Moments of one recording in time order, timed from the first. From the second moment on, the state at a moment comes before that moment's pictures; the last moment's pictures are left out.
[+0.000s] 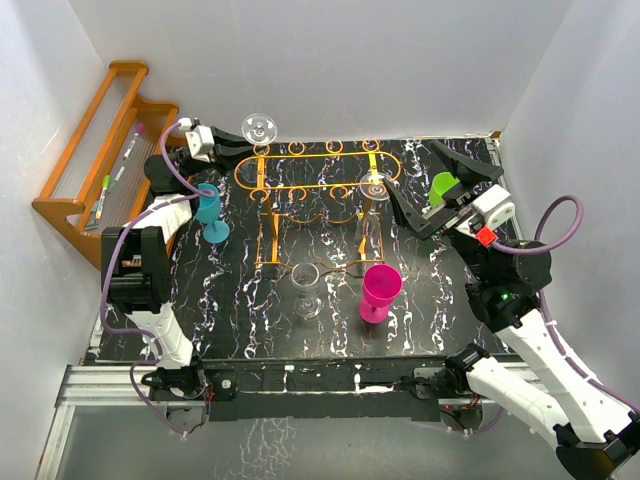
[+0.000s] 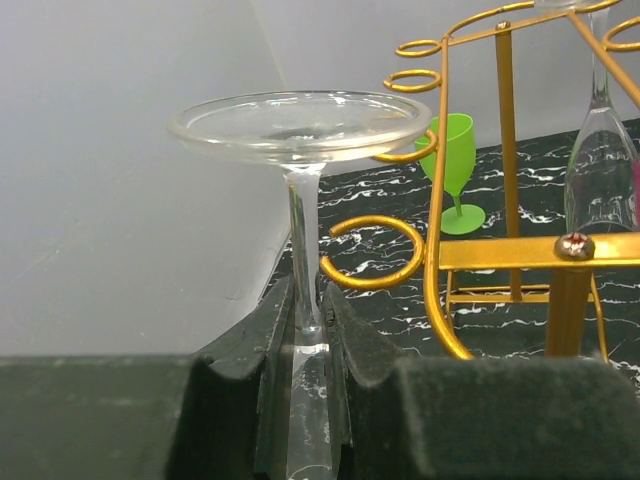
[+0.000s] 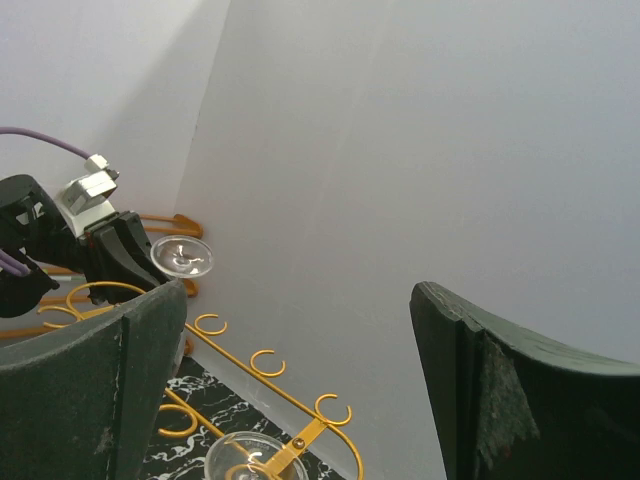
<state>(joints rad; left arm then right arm) 0.00 1.82 1.23 1.38 1.25 -0.37 0.54 0.73 0.85 0.55 -0.21 -0.27</state>
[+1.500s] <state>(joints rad) 0.00 1.82 1.09 1.48 1.29 -0.36 0.54 0.80 0.85 0.57 -0.18 -0.21</state>
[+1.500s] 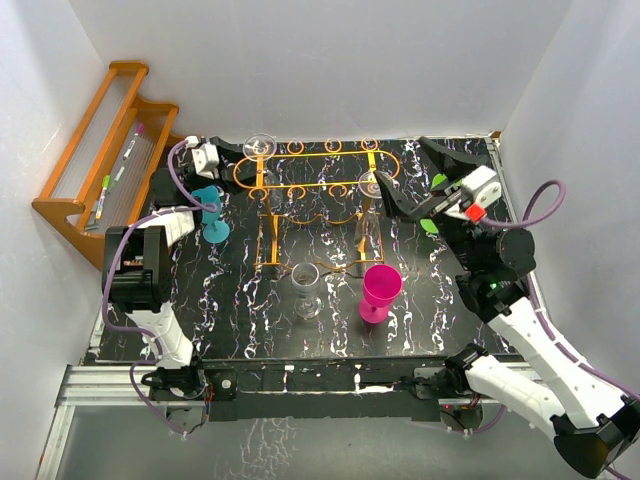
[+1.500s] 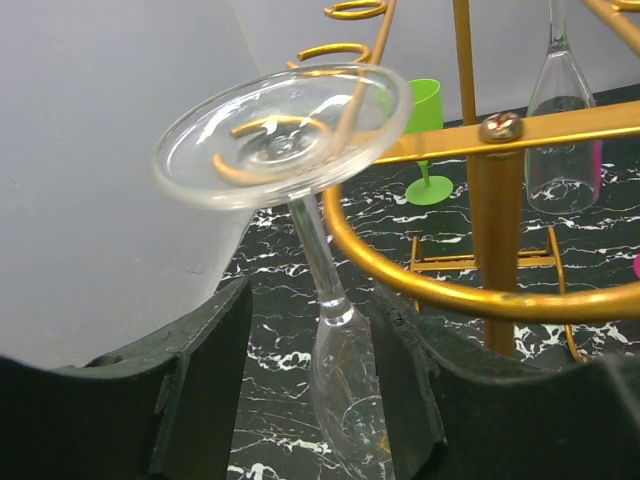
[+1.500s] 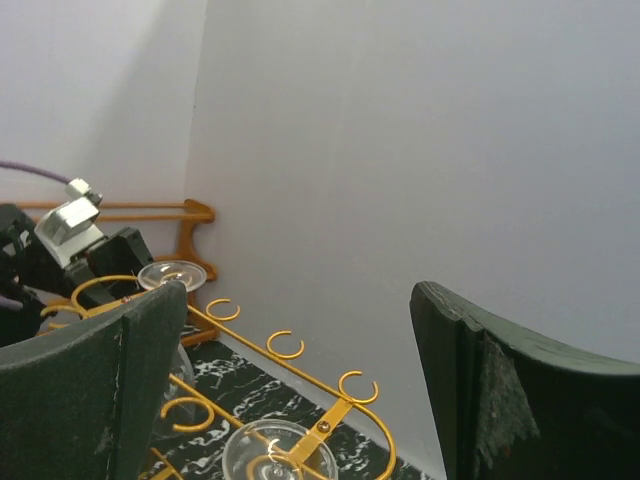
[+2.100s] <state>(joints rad) 0.08 1.62 1.13 0.89 1.26 -0.11 0.54 0.91 1.25 -0.21 -0.14 -0.12</state>
